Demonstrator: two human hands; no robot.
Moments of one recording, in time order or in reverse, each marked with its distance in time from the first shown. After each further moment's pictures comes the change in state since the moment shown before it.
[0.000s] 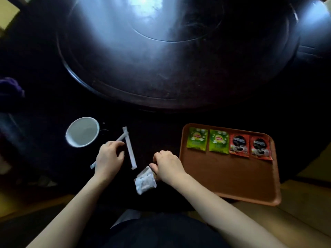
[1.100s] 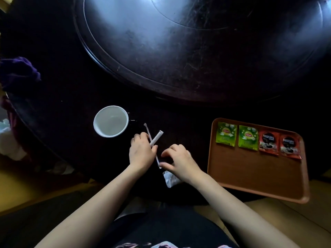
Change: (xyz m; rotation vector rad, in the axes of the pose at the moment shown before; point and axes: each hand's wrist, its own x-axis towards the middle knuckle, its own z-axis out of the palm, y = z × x) left_hand 0.010 -0.016 0.014 -0.026 -0.142 -0.129; right_hand 0.019 -0.042 0.032 0.113 0.013 -0.065
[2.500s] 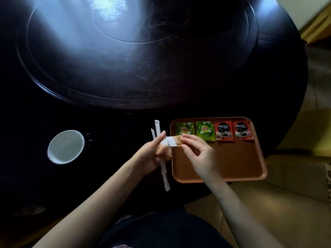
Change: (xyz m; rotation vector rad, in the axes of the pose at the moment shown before) left_hand -0.026 0.129 0.018 -1.285 -1.025 -0.209; right_hand -0.095 0.067 -0.083 0.601 0.760 0.172
